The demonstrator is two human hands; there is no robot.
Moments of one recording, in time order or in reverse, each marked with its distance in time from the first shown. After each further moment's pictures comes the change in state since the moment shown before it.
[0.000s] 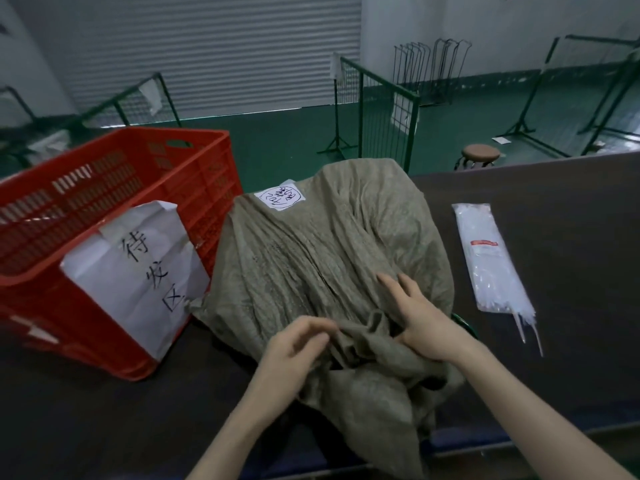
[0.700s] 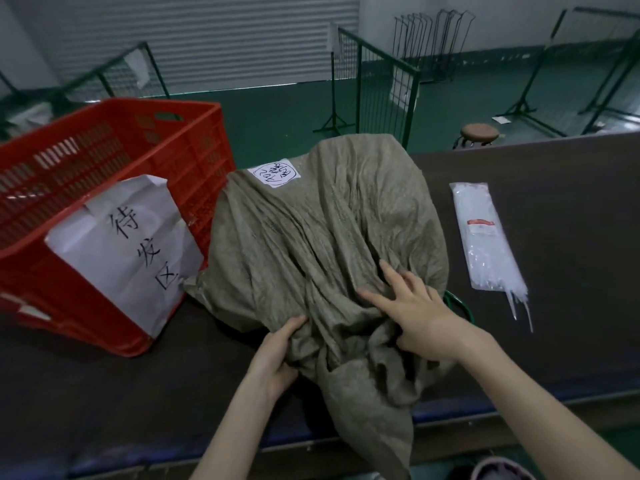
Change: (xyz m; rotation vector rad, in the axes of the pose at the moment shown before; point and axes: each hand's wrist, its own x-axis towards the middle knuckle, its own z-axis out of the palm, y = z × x) left_hand 0.016 -0.064 0.013 -0.859 0.284 -0.776; right_hand -0.029 -0.019 -0.003 -0.476 -0.208 -0.077
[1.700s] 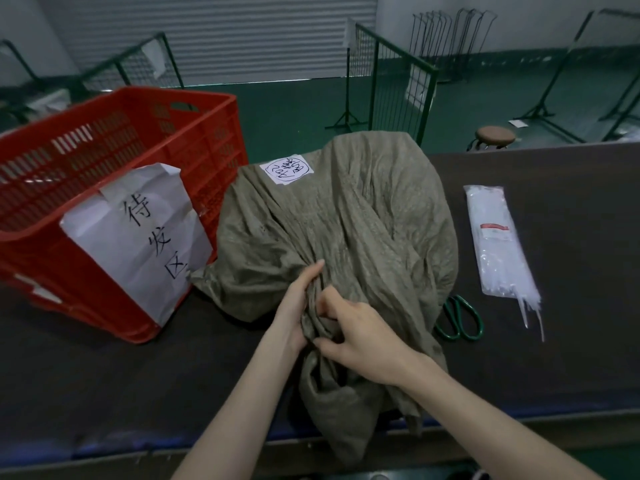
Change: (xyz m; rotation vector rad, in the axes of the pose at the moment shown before) left_hand -0.004 0.038 0.051 -0.060 -0.211 0.077; right_hand 0.021 -0.073 0.023 0.510 0.414 -0.379
